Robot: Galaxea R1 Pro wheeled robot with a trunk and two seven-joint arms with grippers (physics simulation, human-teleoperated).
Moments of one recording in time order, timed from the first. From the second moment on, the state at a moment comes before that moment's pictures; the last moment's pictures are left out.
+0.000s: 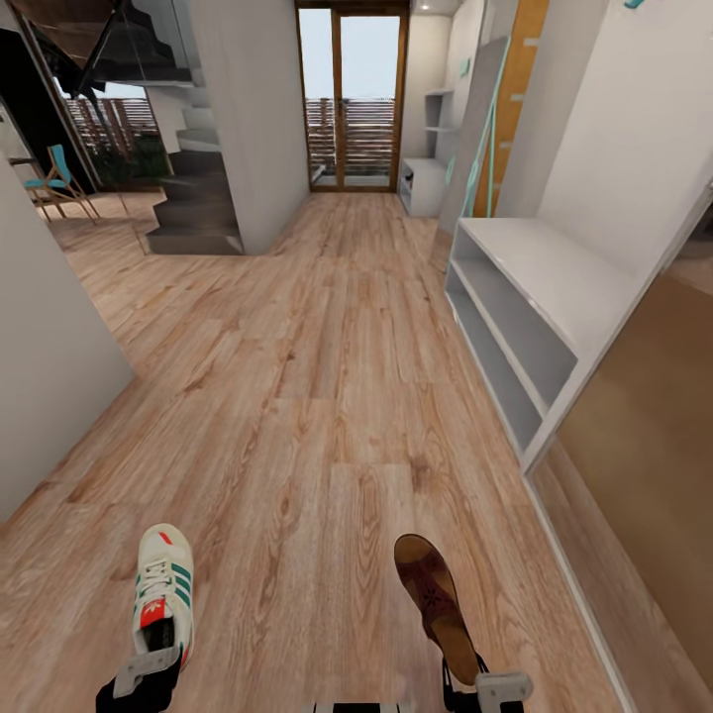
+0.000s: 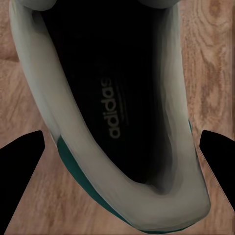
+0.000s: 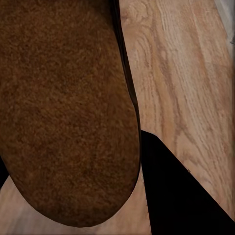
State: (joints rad) left arm -0.17 0.14 0.19 -0.60 0.10 -0.31 -0.09; right arm -0.12 -0.02 0.40 -0.59 -0.01 -0.55 -0.42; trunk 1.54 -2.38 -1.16
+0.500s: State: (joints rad) left arm -0.17 0.13 0.19 -0.60 0.10 -0.32 -0.09; right arm -0.12 -0.01 0.40 -0.59 -0.01 -0.55 -0.42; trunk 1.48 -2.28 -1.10
